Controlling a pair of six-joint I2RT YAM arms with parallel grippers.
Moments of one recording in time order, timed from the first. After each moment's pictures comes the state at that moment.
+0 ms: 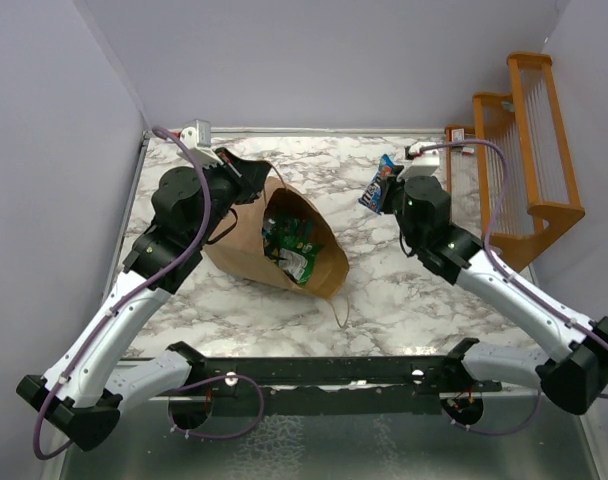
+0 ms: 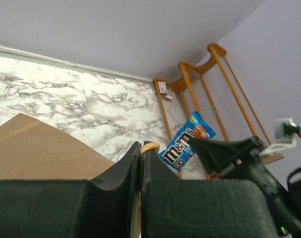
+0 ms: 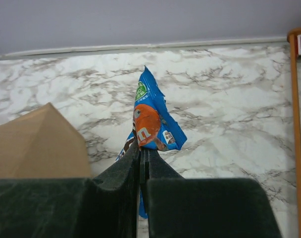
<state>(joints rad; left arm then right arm) -0.56 0.98 1.19 -0.21 -0.12 -0.67 0.72 1.11 1.00 -0.03 0.57 0.24</state>
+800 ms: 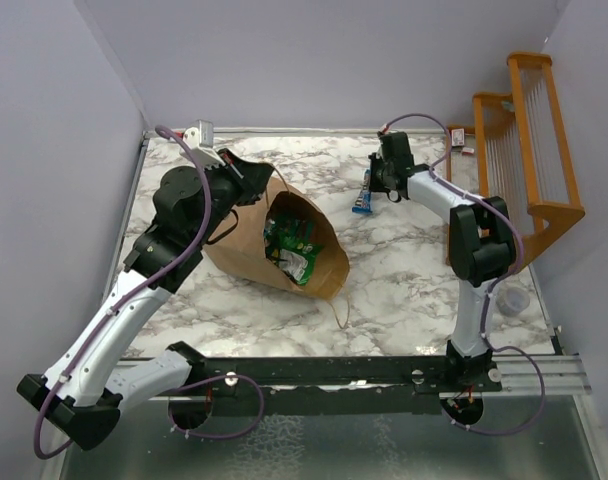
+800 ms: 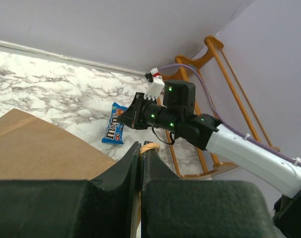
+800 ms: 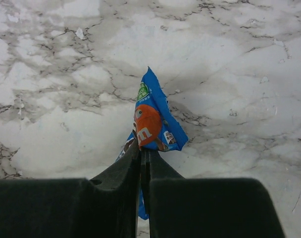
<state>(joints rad) -0.56 0.99 1.20 -0.23 -0.09 -0.68 0.31 2.01 1.48 -0.19 0.03 0.27</state>
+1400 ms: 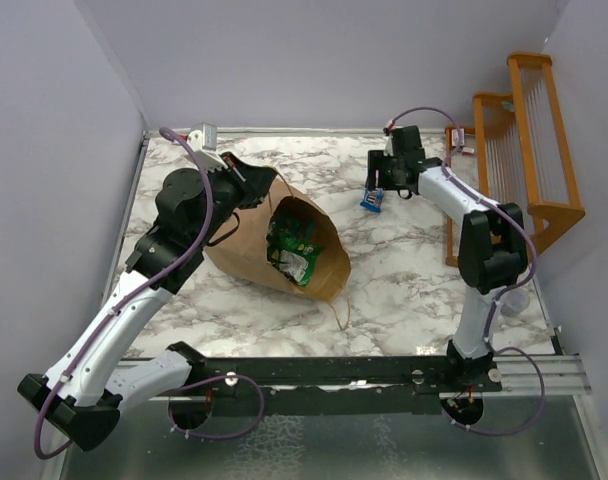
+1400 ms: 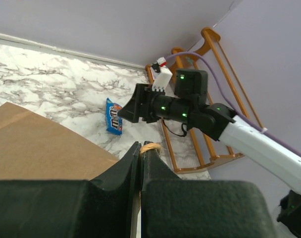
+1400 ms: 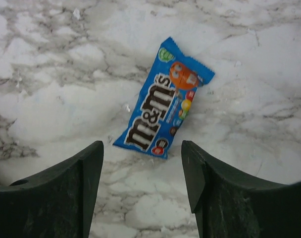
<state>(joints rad) -0.56 0.99 1.18 -0.23 -0.06 -0.69 0.27 2.01 1.58 -0.35 0.00 0.18</state>
